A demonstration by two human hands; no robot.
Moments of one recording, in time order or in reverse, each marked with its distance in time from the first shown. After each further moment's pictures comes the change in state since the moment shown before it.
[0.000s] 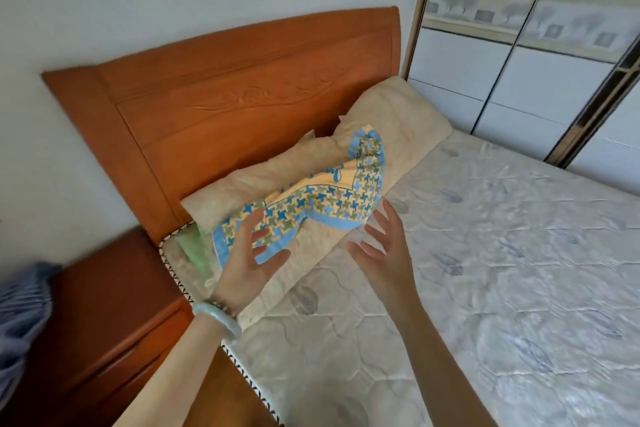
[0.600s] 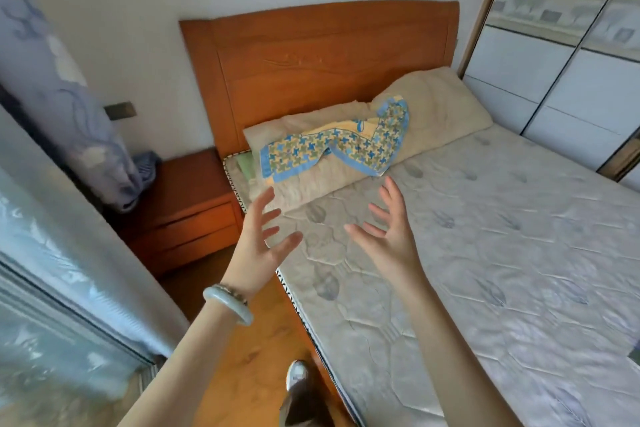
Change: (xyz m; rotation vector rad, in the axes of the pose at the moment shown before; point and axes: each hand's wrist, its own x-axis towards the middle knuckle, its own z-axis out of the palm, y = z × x) left_hand -0.369 0.122 0.108 0.001 0.254 0.018; right_hand -0.281 -0.063 -0.181 -0.014 -0.368 -0.055
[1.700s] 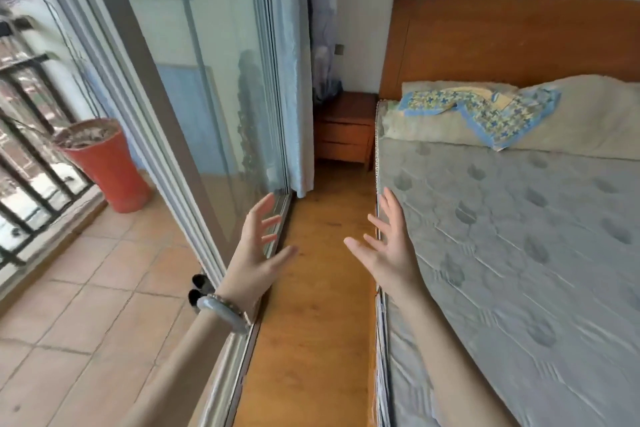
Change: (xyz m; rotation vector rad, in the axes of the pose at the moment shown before) left_hand -0.659 0.250 0.217 0.239 0.560 -0.237; right_hand -0.525 -0.058 -0.263 0.093 -0.709 -0.055
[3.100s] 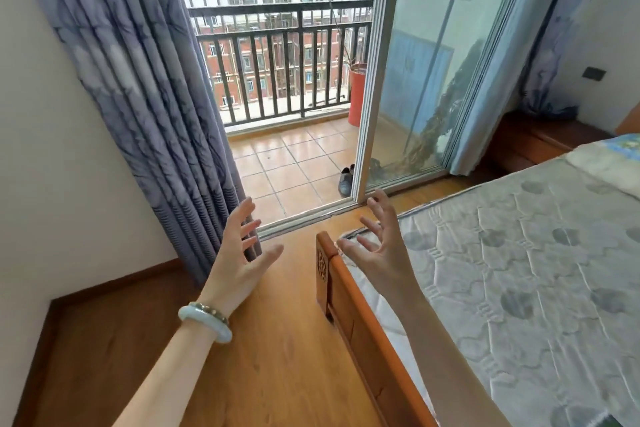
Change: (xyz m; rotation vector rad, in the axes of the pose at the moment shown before) left_hand -0.602 0.356 0.561 0.265 1.008 -0.365; right_hand -0.454 -0.023 -0.528 0.152 -1.000 -0.187
